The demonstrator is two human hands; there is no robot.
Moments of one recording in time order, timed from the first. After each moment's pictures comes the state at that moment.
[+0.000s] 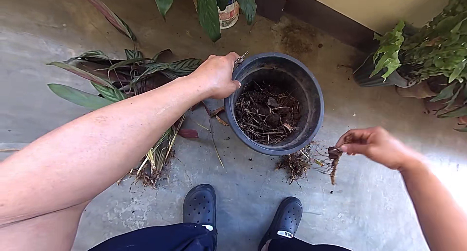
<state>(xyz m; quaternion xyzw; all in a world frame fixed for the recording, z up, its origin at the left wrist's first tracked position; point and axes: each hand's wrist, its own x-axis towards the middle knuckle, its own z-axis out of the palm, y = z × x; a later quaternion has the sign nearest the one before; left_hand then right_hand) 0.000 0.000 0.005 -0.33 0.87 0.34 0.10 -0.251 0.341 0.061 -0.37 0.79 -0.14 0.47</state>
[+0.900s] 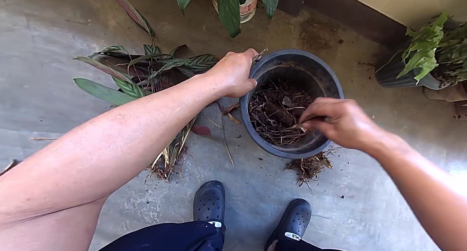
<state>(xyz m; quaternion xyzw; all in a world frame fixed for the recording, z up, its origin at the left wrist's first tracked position) -0.001 -0.005 0.001 -0.31 0.88 0.35 0.10 -0.183 0.220 0.042 -0.69 0.65 -0.17 0.27</state>
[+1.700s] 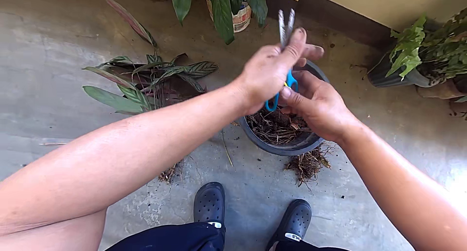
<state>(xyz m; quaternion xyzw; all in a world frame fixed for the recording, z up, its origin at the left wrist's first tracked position) -0.021 0.071 0.065 -0.24 0.62 0.72 -0.18 -0.136 0.191 0.058 -0.40 0.65 -0.44 0.47</state>
